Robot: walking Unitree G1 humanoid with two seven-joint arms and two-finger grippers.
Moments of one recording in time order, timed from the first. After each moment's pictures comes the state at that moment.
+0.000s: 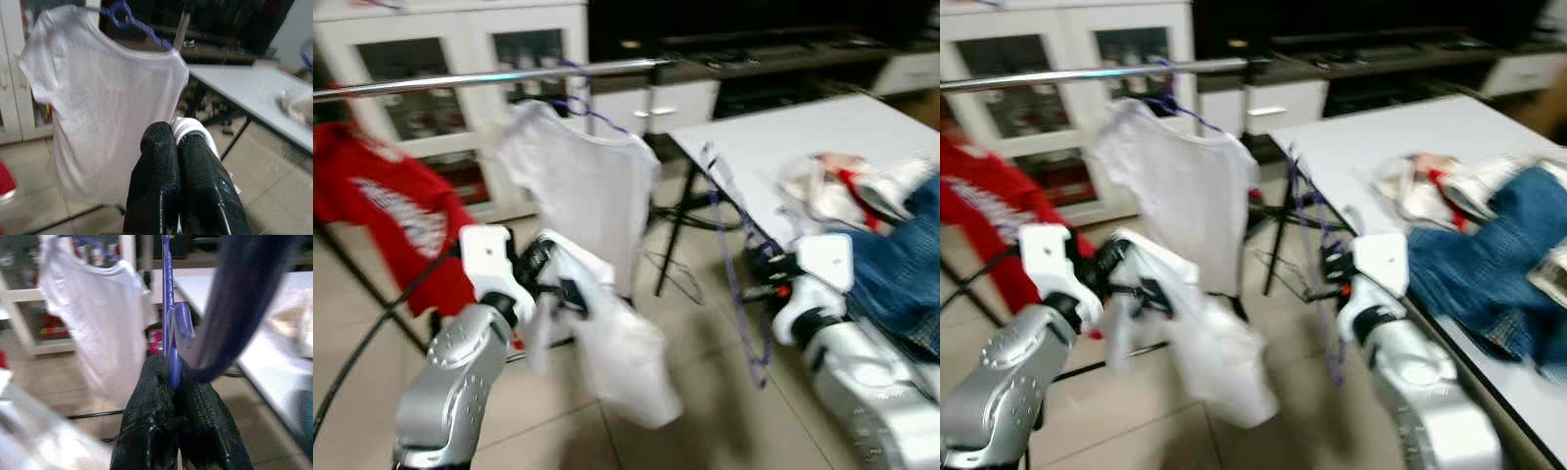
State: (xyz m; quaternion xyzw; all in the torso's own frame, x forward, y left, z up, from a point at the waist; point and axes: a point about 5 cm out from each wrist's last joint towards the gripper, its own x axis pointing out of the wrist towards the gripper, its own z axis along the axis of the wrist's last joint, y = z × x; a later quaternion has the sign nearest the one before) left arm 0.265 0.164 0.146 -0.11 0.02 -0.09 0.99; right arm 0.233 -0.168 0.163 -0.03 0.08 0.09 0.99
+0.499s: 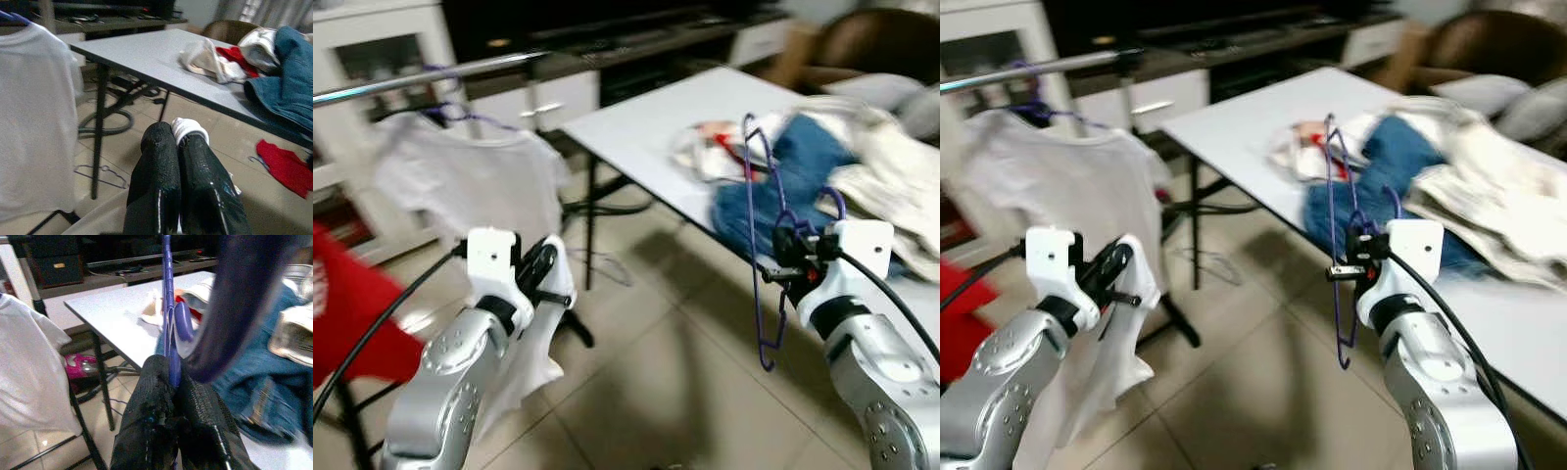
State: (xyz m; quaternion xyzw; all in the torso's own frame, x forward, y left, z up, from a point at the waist) left arm 0.255 0.165 0.140 -0.05 0.05 -0.15 0.99; right arm 0.231 -0.173 0.177 0.01 0.05 0.05 1.00
